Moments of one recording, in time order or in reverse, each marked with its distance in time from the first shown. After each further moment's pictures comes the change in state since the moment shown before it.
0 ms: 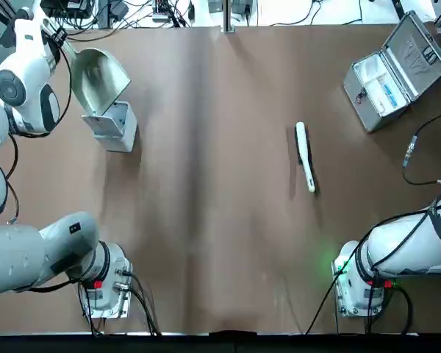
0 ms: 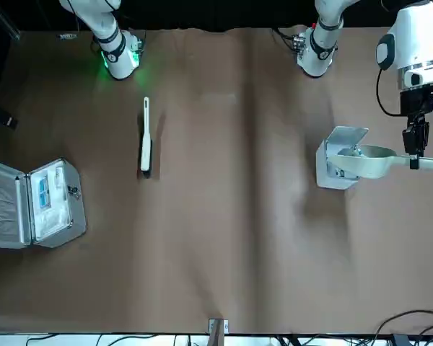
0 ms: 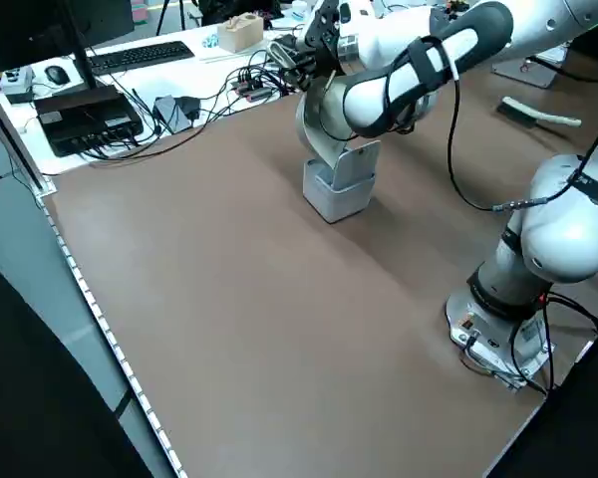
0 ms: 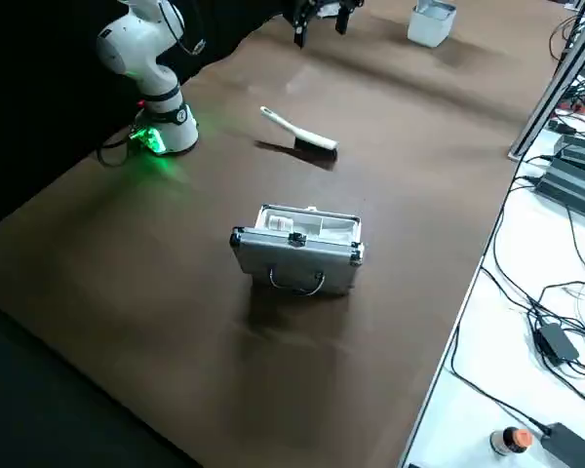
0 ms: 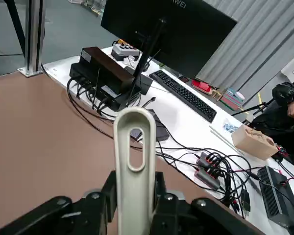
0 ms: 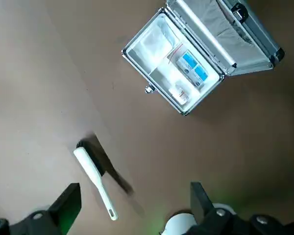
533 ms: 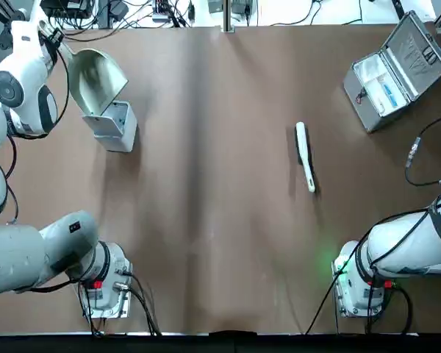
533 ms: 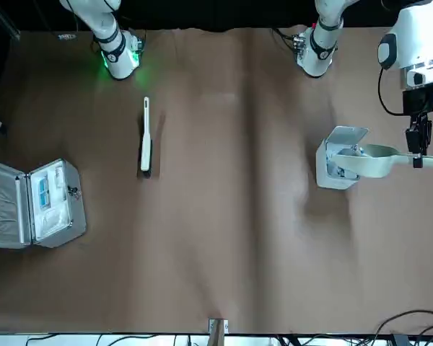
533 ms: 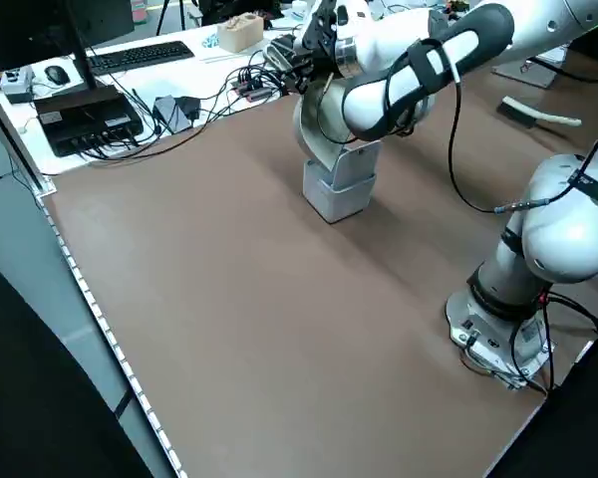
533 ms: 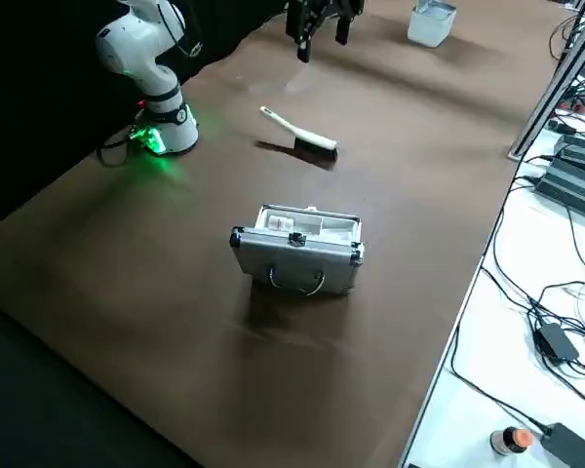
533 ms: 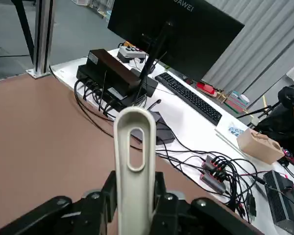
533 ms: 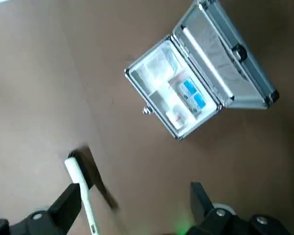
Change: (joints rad) left arm 0.022 -0.001 -0.001 -0.002 0.000 0.000 -0.003; right arm -0.048 0.006 -0.008 -0.017 -0.001 0.095 -0.185
